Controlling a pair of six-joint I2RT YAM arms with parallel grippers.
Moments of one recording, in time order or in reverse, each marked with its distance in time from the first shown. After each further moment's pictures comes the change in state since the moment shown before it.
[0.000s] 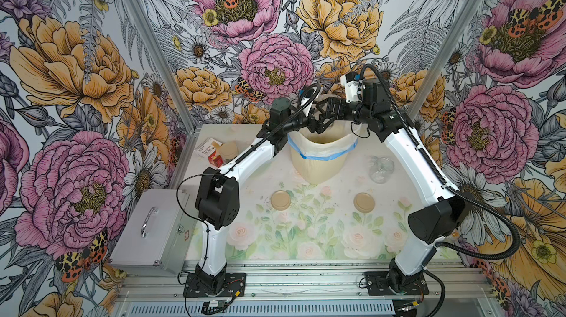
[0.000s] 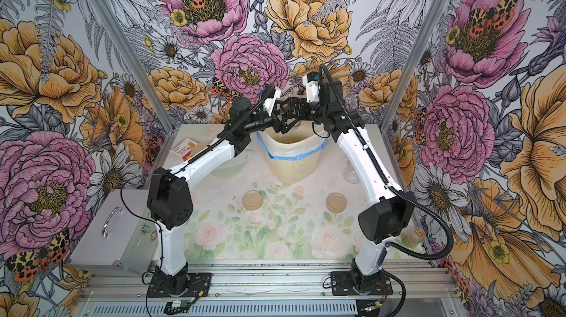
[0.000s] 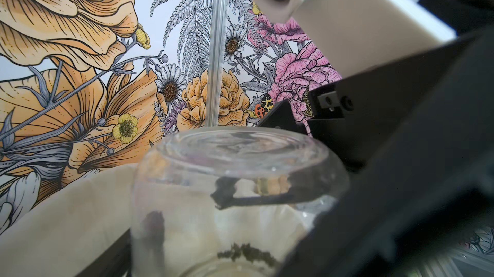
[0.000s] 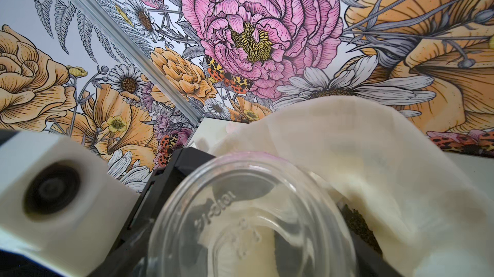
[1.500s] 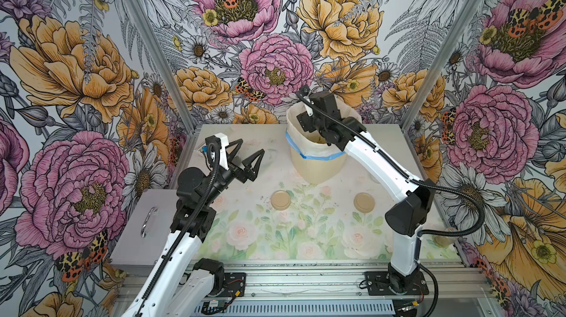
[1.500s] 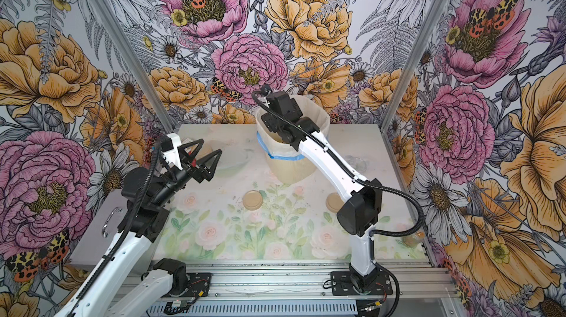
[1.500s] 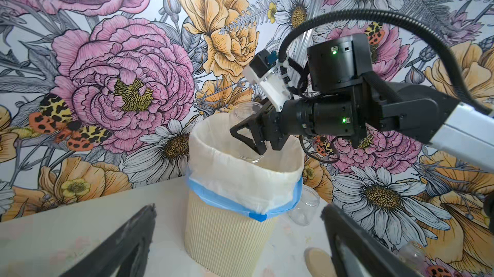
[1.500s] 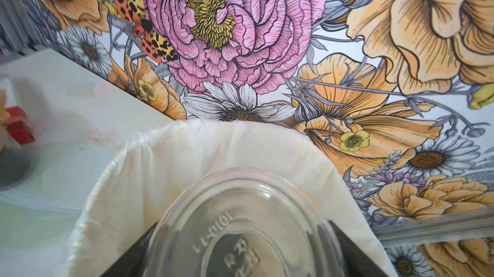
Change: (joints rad) left arm 0.335 -1.245 -1.084 -0.079 -0.212 -0.150; right arm 0.311 0.203 0.111 0.027 0.847 -0.622
